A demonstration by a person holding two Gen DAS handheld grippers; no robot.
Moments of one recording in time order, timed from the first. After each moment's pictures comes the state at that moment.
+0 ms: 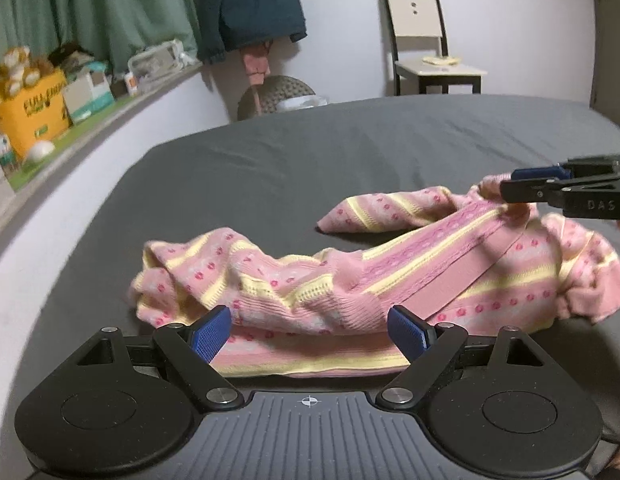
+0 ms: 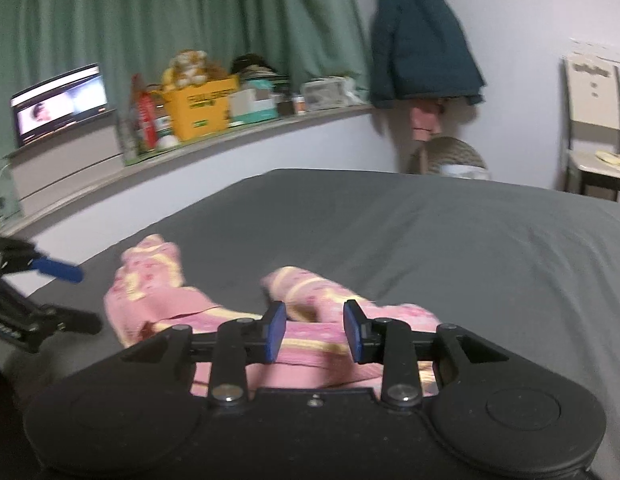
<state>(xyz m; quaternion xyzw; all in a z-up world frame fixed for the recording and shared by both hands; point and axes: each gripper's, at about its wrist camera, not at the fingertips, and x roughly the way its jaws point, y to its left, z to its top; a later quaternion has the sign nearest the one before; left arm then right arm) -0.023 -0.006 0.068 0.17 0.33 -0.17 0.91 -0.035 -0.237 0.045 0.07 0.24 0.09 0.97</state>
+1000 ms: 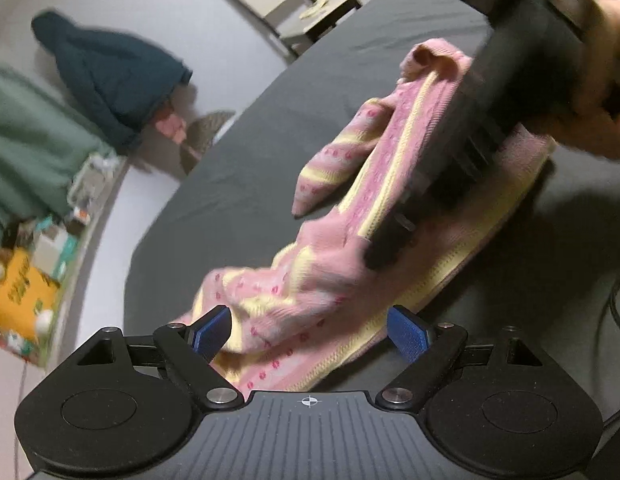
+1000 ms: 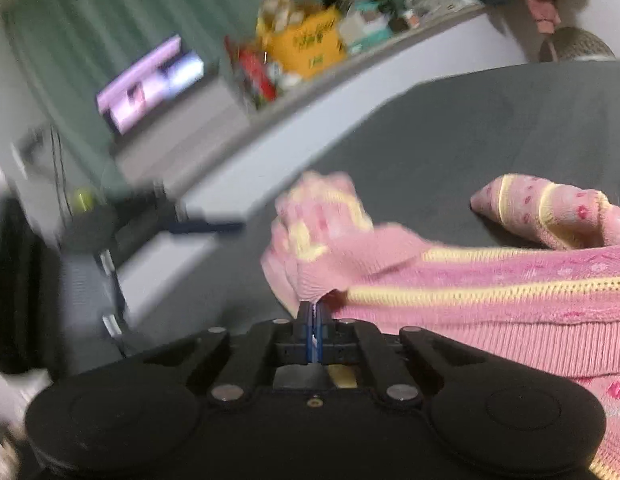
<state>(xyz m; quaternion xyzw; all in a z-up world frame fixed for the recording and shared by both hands) -0.044 -0.029 0.048 0.46 0.24 -0.23 0.82 0.017 -0.169 0.012 0.27 0.30 0.29 0.87</state>
